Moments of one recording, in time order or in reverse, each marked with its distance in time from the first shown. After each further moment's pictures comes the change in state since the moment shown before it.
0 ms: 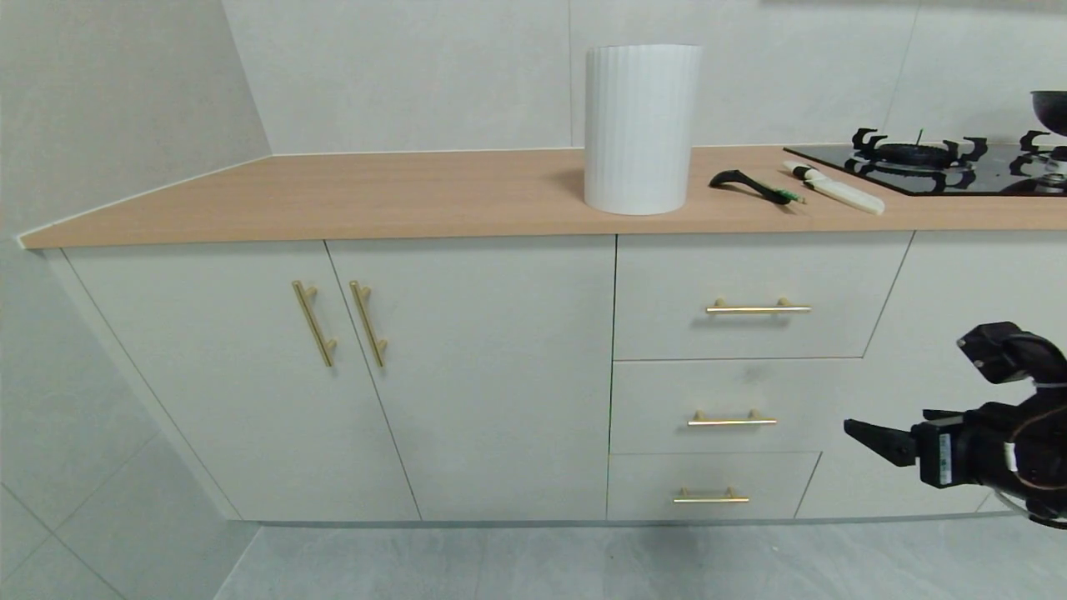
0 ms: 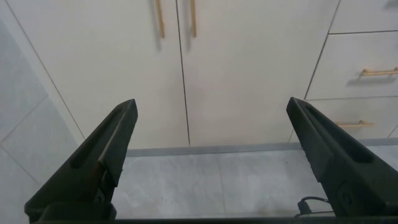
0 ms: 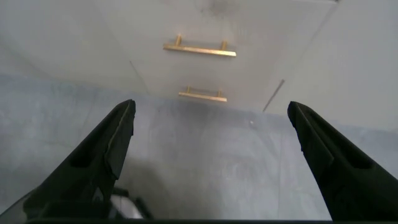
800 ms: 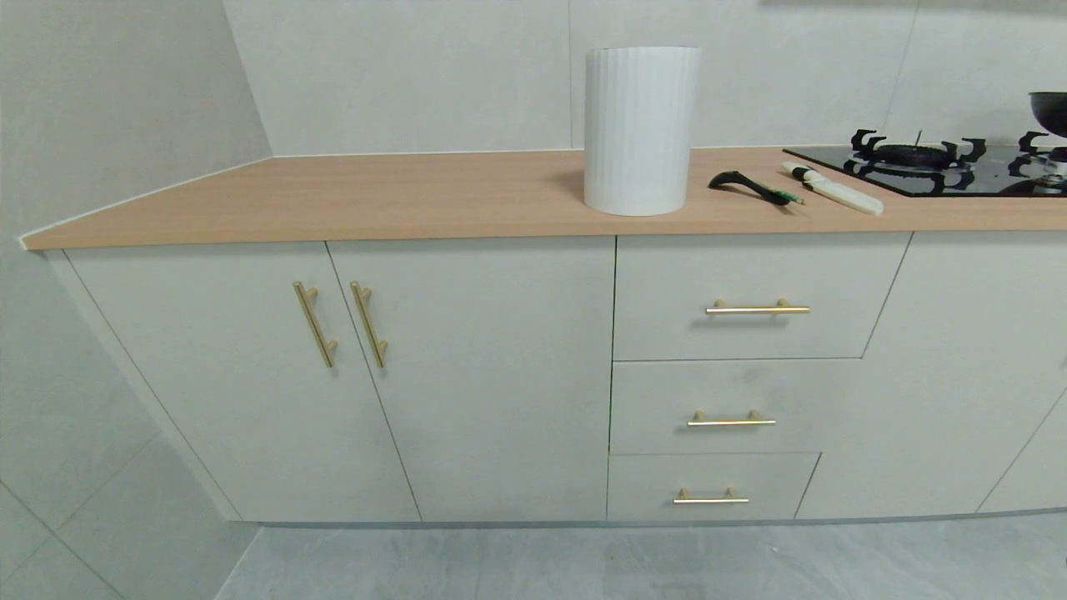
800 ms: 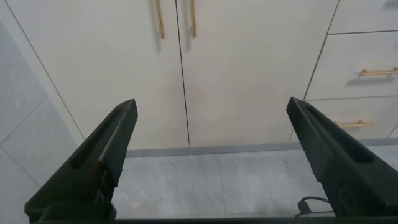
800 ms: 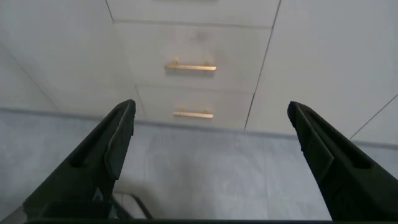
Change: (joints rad) left arm 0.000 0.000 0.000 -0.001 -0.016 0.006; right arm -0.069 -0.935 0.148 0.570 0.003 -0.001
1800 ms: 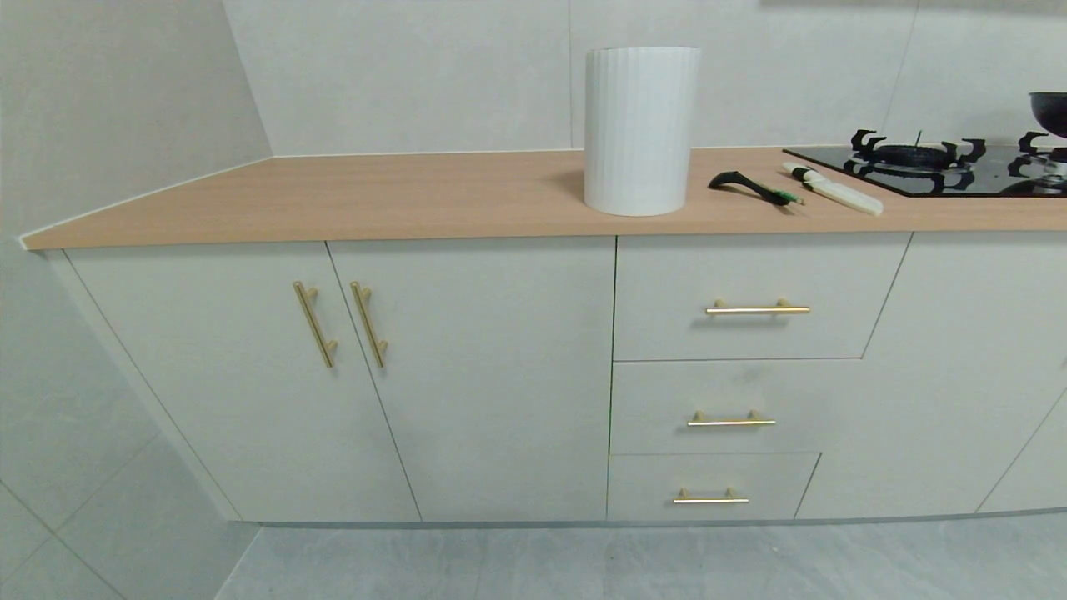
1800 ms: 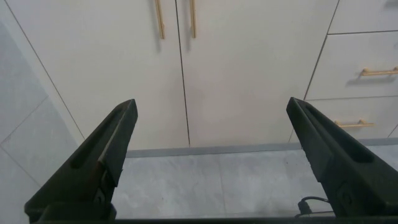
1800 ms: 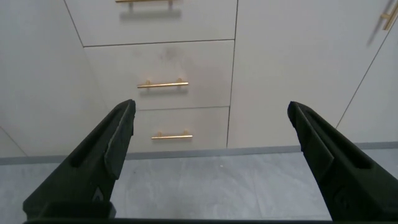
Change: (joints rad) left arm 0.000 0.000 0.000 0.000 0.000 0.000; right arm -0.039 -0.541 0.270 0.032 -0.109 0.025
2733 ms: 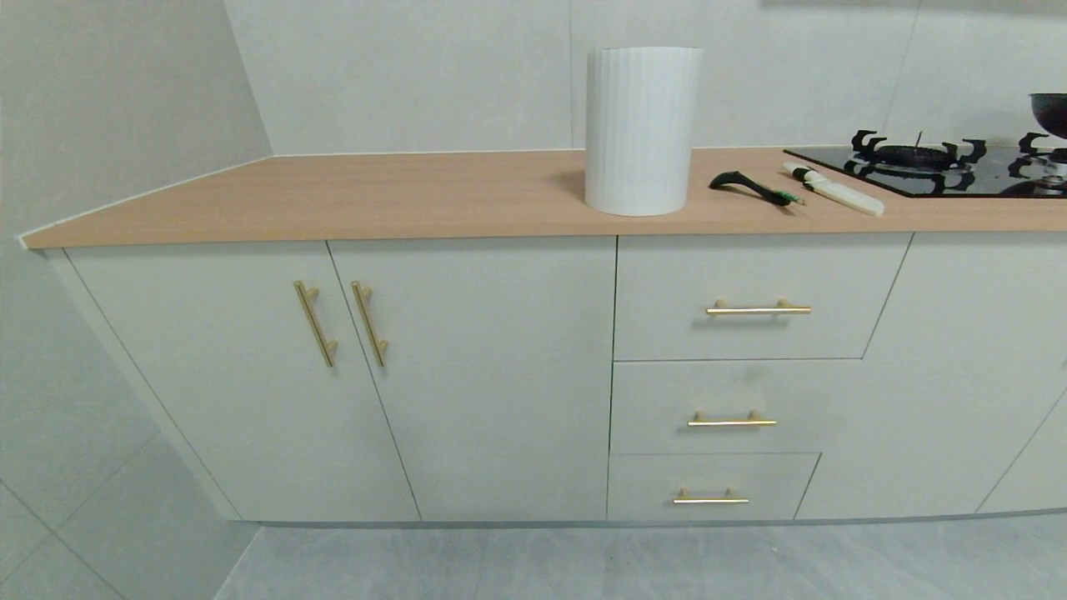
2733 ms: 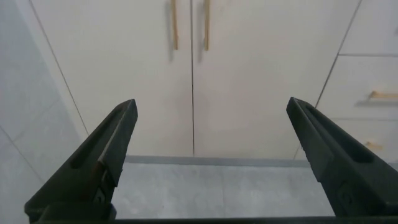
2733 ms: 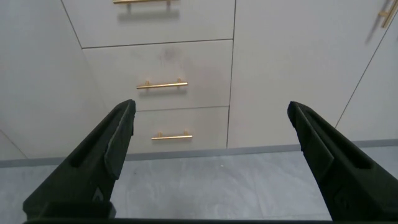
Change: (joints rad) left arm -0.001 -0.001 -0.001 -0.048 0.065 -0.050; right arm -0.001 0.000 0.000 0.000 -0.007 0.022
